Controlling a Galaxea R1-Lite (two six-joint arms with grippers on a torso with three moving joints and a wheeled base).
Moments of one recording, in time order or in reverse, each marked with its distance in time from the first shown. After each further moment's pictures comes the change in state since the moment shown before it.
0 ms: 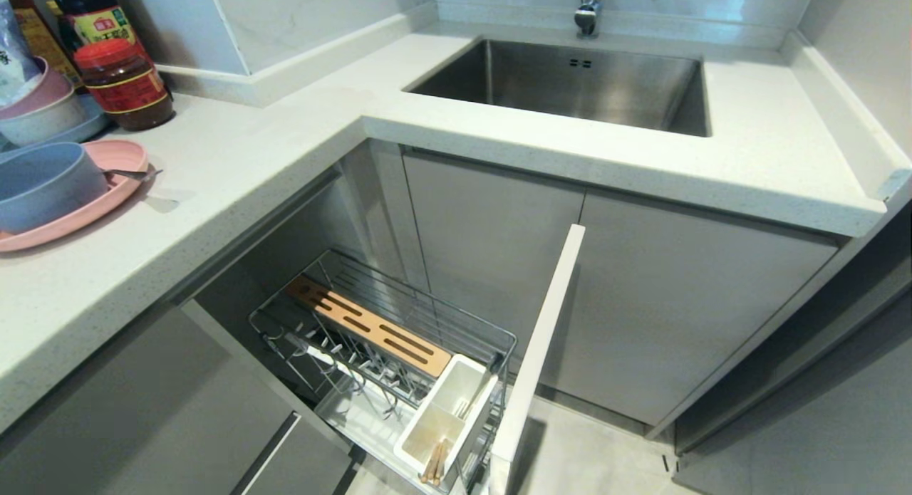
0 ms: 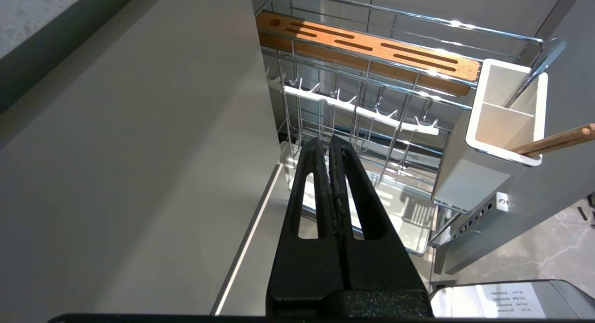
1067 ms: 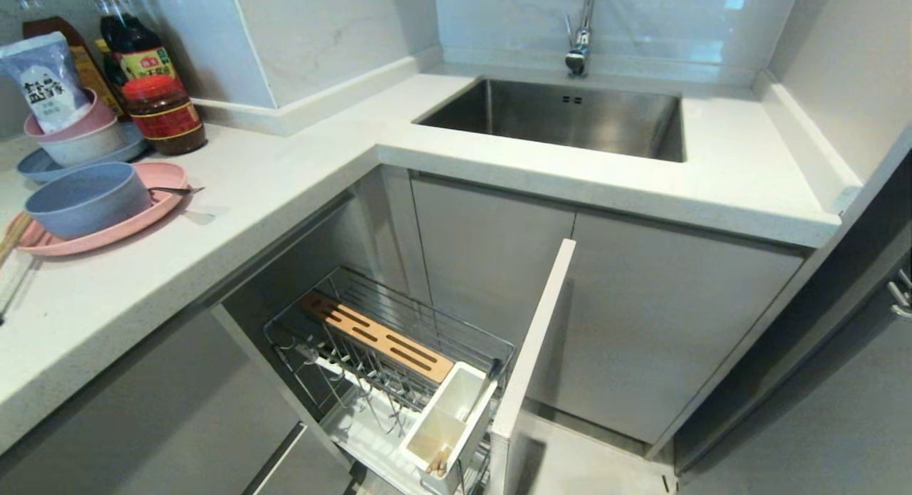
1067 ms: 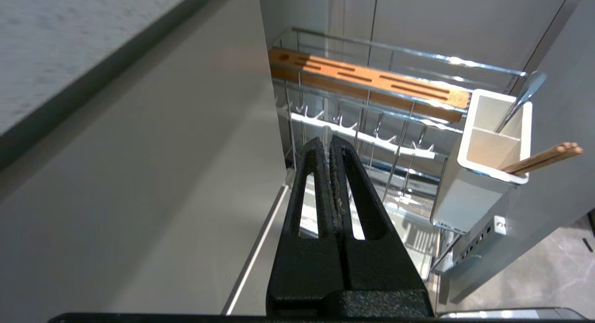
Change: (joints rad) left arm 0.000 0.000 0.013 -0.042 0.010 -0.004; right arm 0.000 0.000 0.000 0.000 0.000 0.000
